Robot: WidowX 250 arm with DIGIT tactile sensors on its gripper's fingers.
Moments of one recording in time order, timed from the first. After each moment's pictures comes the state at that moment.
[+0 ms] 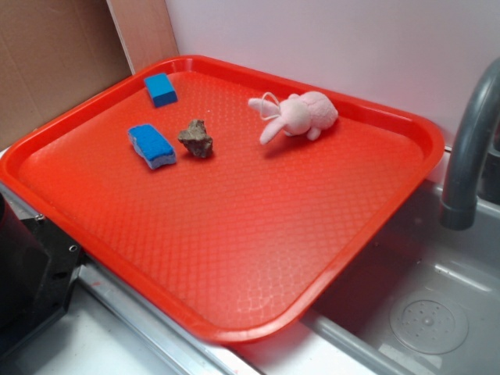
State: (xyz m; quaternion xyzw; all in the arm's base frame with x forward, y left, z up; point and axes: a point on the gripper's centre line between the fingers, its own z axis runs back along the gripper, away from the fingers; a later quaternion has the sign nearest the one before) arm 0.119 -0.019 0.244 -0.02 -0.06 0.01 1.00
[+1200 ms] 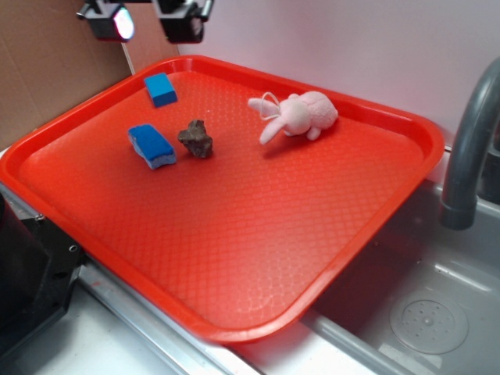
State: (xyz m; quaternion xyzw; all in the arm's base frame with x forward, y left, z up) arm 0.254 0.055 0.126 0.02 -0.10 0.28 0.95
